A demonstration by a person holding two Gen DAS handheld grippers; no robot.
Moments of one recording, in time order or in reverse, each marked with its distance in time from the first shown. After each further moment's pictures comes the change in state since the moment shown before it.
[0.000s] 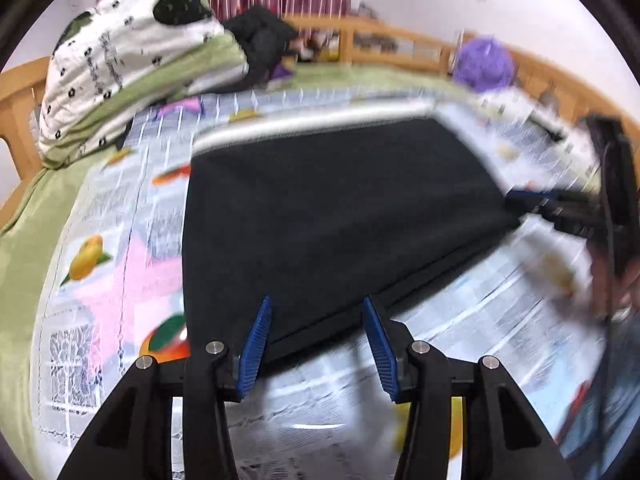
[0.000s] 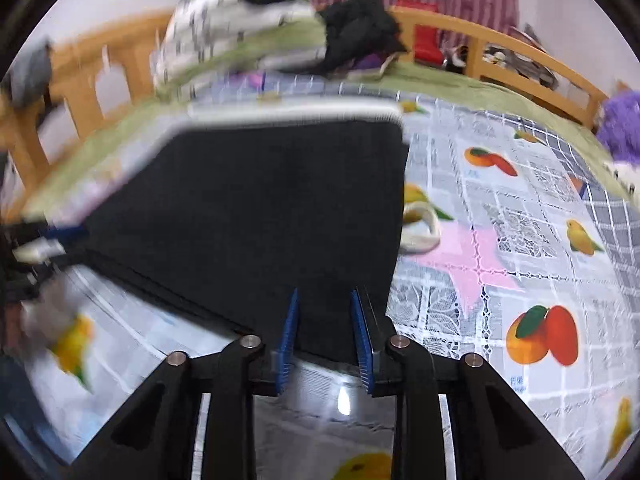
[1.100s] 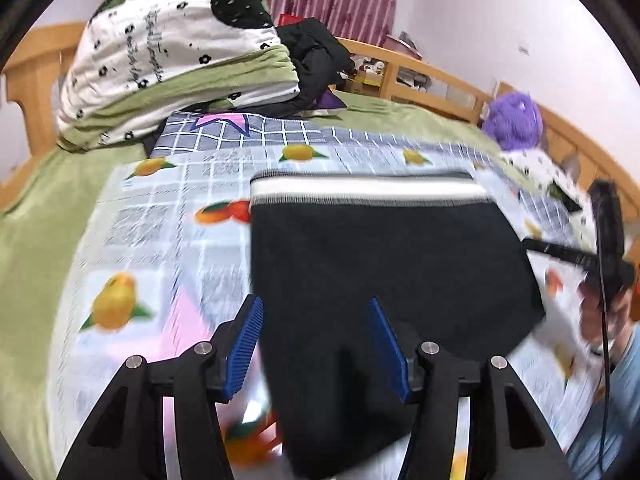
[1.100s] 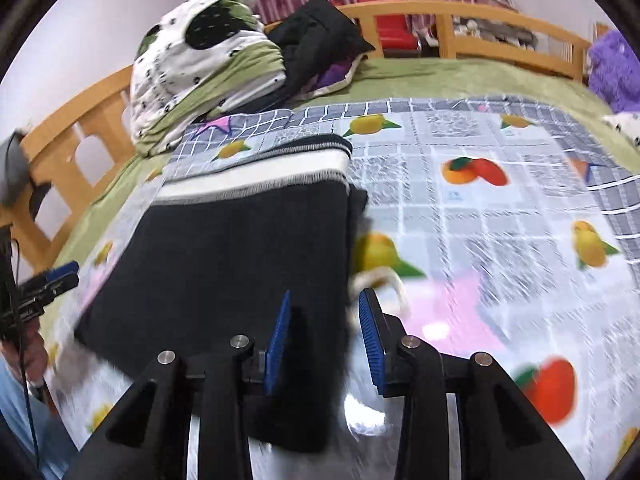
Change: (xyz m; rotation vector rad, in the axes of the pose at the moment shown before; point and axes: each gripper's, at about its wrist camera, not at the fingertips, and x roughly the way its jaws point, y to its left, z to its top) left arm 0.021 0.089 0.063 -0.175 -0.032 -0.002; right arm 0.043 -0.060 0.071 0.192 0.033 0.060
